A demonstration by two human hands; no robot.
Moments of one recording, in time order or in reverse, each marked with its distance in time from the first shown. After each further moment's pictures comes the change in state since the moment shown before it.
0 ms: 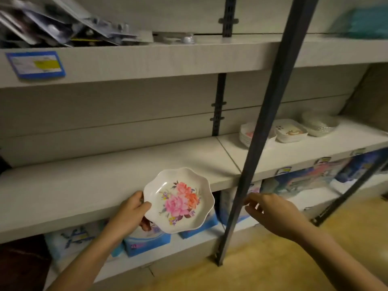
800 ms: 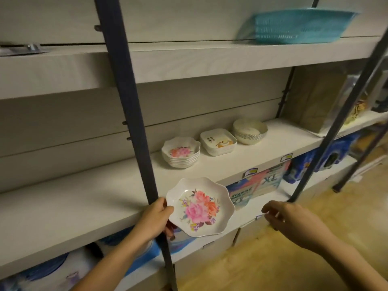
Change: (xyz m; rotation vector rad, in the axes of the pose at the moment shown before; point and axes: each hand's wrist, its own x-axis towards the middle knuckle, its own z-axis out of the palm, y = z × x) left_hand 0.091 0.164 0.300 0.035 -0.221 0.054; right_hand -0.010 0.317 -0.054 0.045 0.054 0.232
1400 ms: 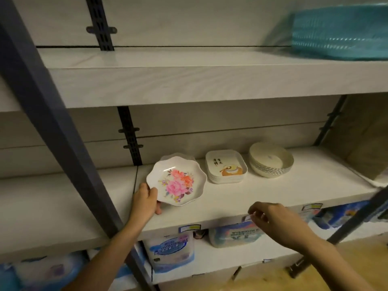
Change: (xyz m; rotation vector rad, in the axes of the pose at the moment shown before) left_hand 0.138 0.064 0.035 -0.045 0.622 -0.084; right_hand 0.188 0.069 -0.053 -0.026 -0.138 -0.324
